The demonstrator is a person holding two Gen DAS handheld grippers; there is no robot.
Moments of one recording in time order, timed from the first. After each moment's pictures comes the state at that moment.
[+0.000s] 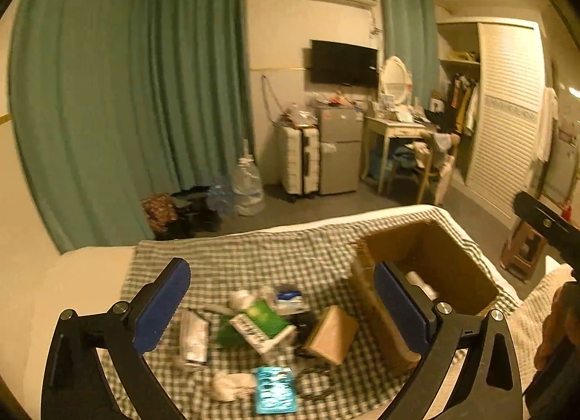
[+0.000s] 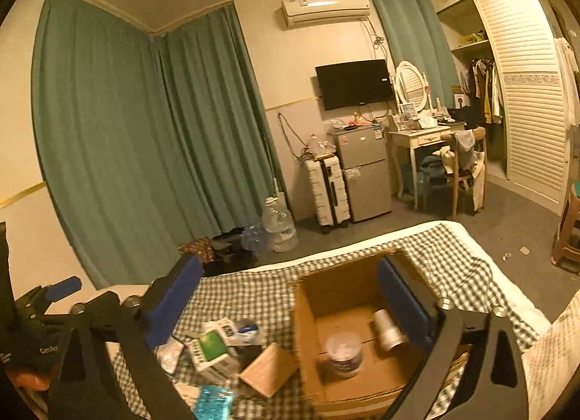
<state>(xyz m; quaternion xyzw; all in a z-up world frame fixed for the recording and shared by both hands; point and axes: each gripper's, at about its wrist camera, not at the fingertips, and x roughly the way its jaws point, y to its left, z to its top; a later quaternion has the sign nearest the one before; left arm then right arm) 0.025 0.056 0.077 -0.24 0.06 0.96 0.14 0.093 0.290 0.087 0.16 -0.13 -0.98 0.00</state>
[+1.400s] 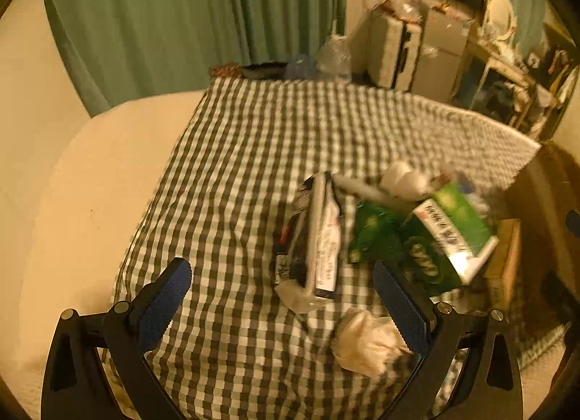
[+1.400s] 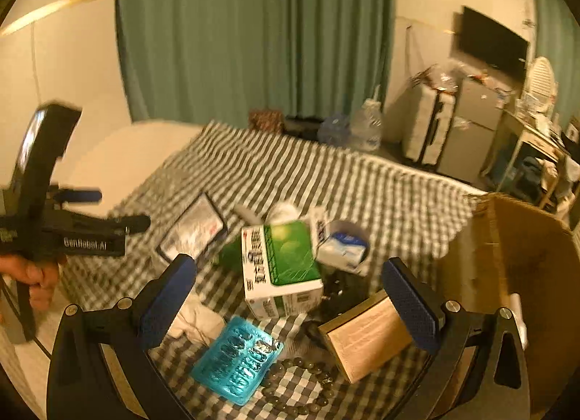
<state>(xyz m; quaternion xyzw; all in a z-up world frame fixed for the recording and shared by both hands) -0.115 -0.091 -0.146 -0.46 0.04 0.89 -0.01 -0.041 0.094 -0.108 0.34 0.09 -0.92 0.18</state>
